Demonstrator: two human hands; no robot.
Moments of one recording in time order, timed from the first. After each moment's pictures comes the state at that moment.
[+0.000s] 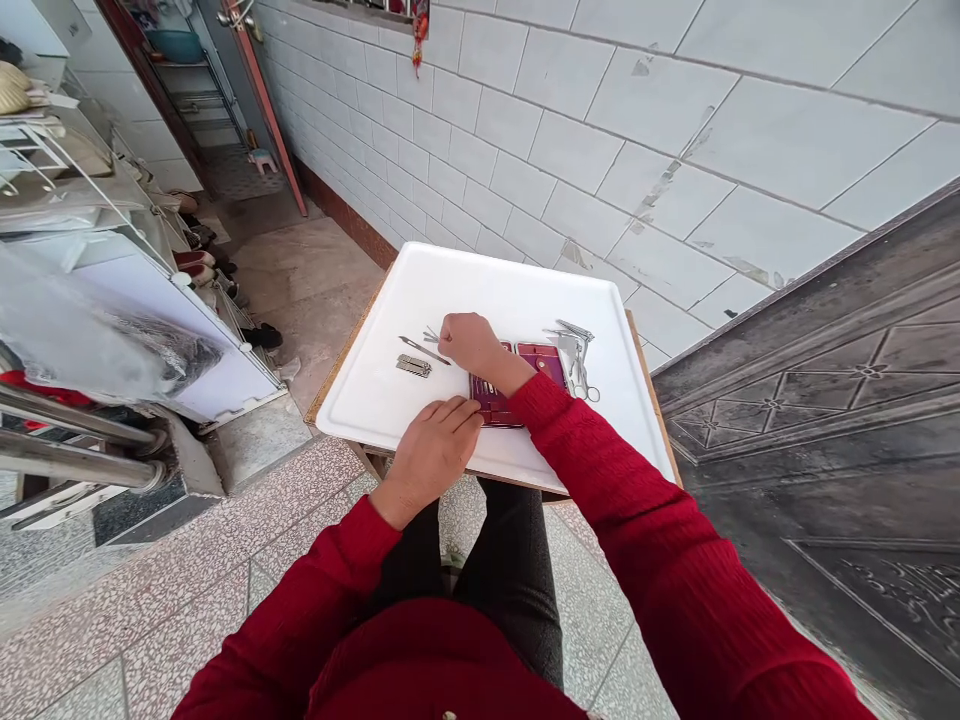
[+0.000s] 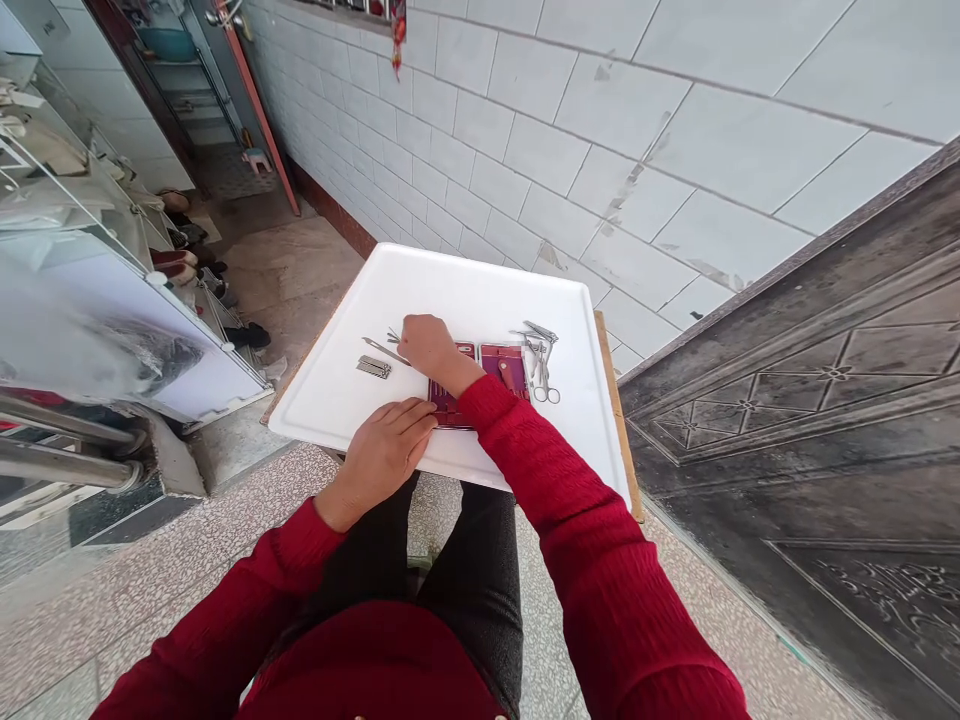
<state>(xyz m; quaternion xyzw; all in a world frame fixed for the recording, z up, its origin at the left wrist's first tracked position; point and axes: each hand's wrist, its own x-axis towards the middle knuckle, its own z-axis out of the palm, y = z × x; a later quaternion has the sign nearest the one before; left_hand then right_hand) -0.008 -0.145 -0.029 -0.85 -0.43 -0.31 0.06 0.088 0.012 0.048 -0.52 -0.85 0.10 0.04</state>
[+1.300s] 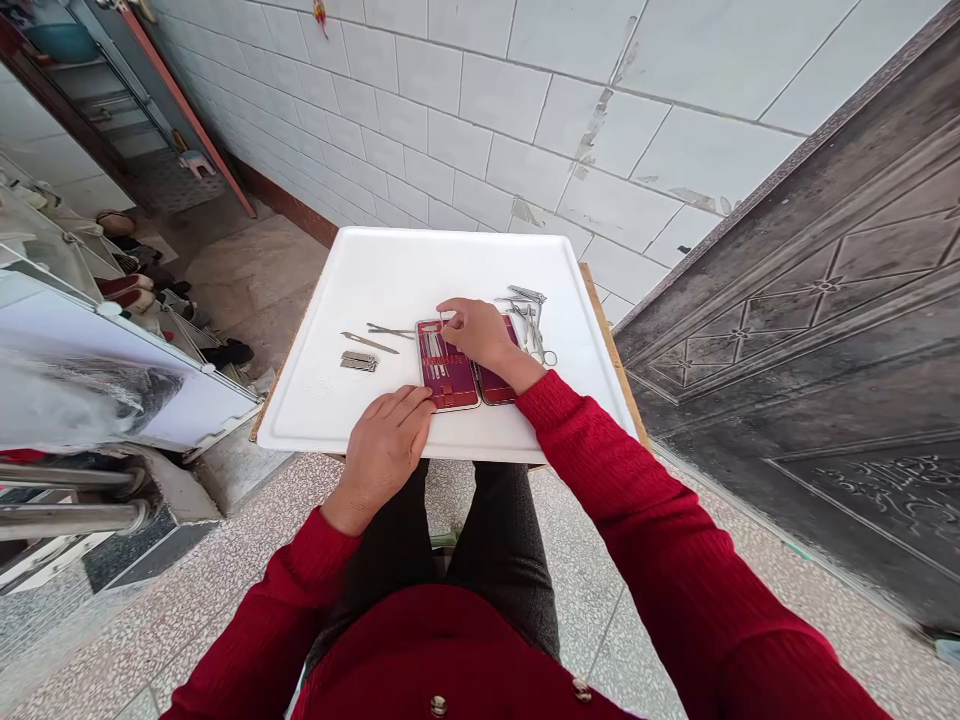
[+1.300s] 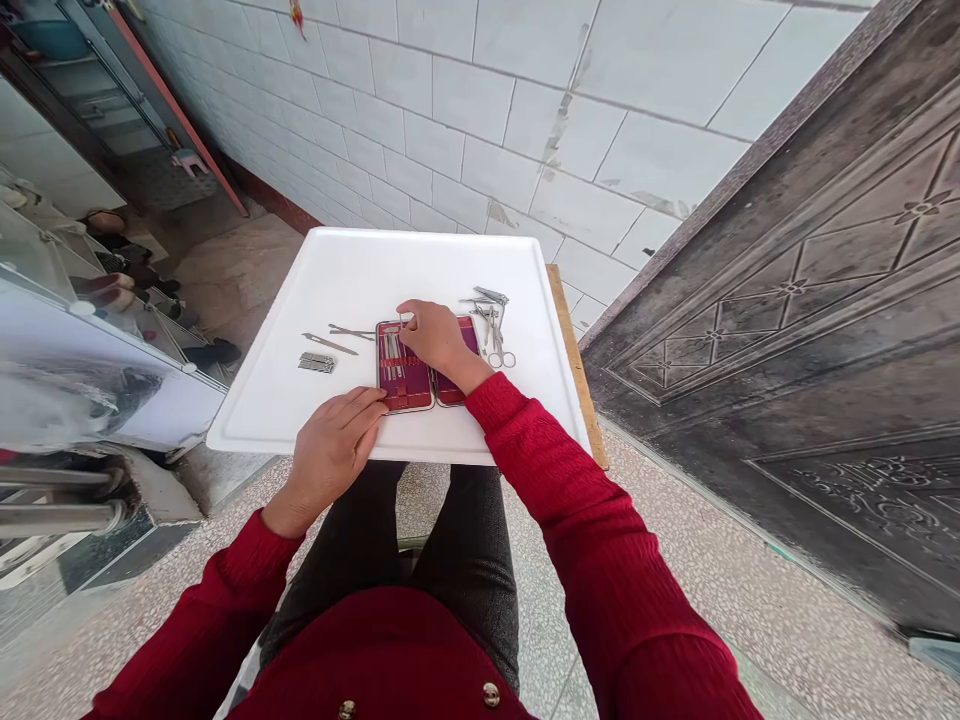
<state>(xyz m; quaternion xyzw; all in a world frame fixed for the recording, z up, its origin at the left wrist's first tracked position) -0.009 -0.142 -0.019 -0.85 -0.43 -0.28 0.05 0.181 0.003 0.022 -0.57 -0.74 0.24 0.26</state>
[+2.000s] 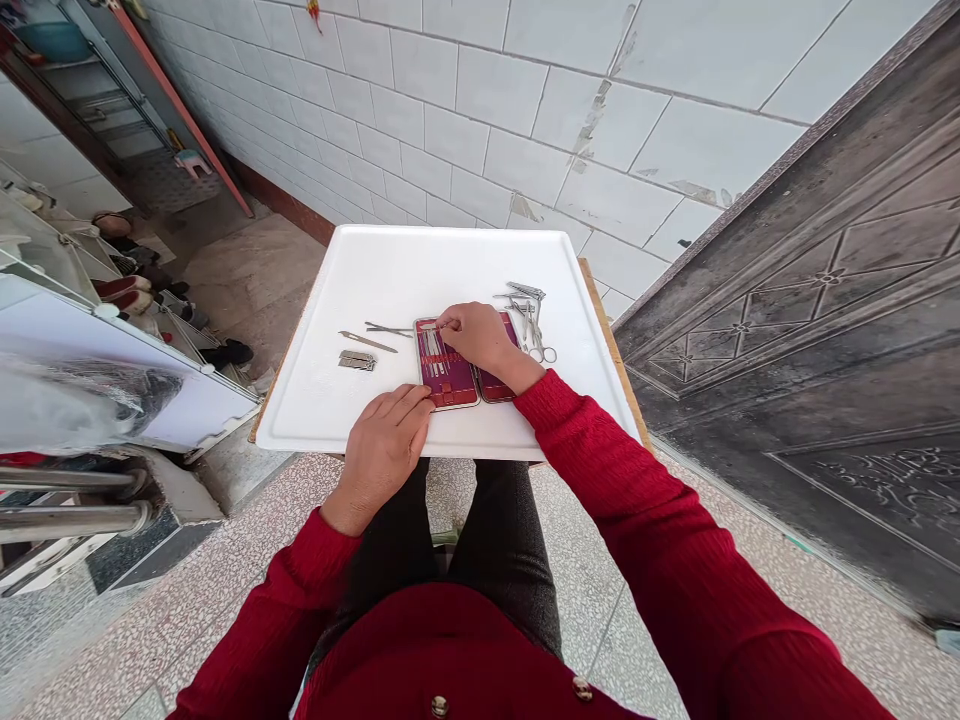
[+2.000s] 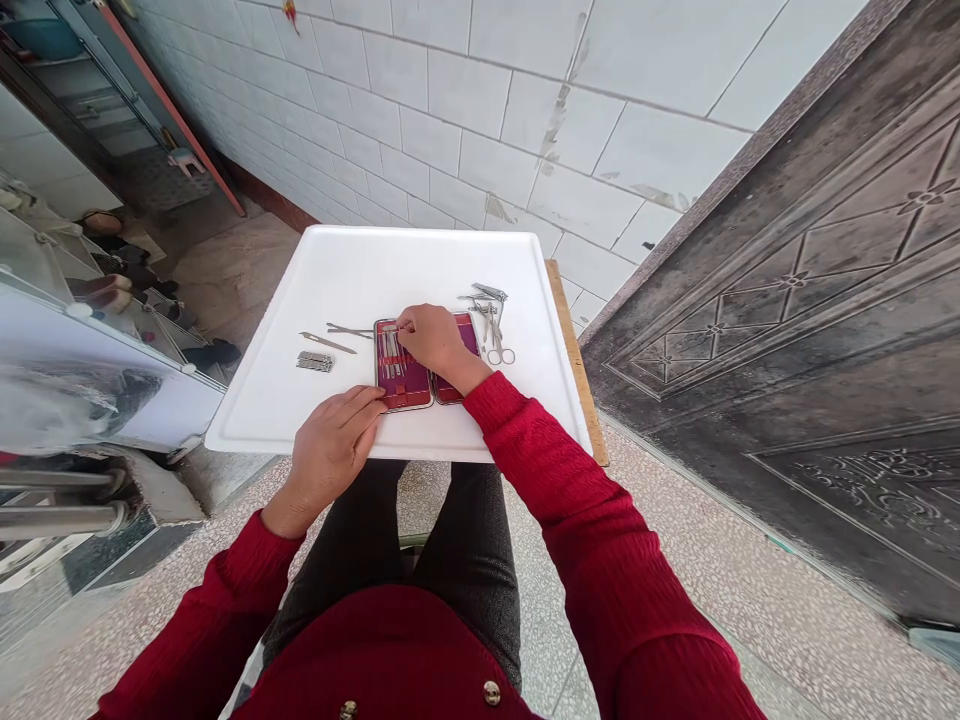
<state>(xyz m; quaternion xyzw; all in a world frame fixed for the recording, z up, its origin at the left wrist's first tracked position) -0.009 -0.142 -0.020 -0.85 -0.43 -0.29 0.04 0.181 -0.002 0.020 -0.57 -0.76 0.20 0.23</state>
